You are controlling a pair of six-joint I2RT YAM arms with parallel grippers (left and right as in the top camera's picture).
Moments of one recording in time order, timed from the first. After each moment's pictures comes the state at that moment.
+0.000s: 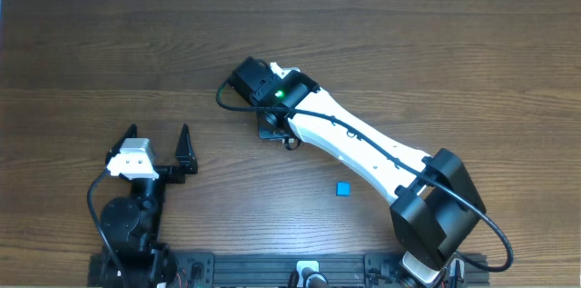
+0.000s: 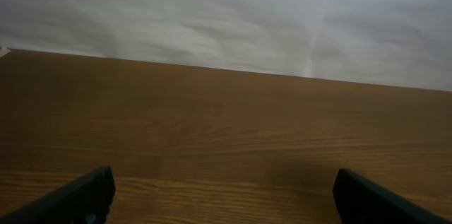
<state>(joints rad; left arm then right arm) -0.05 0.01 0.01 -0.07 -0.02 -0.12 0.81 1.85 1.48 -1.04 0.16 0.73</state>
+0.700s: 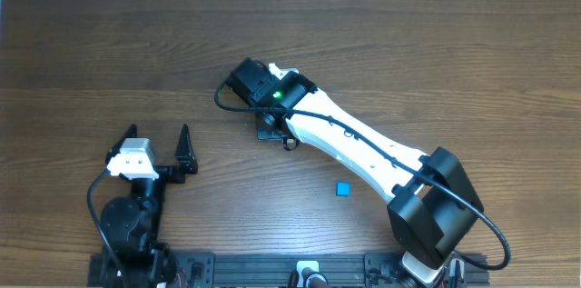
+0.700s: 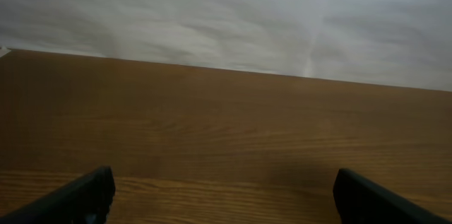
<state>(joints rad) -0.05 0.01 0.01 -0.07 -0.02 -0.12 0.81 1.85 1.48 -1.03 0.17 0.74</state>
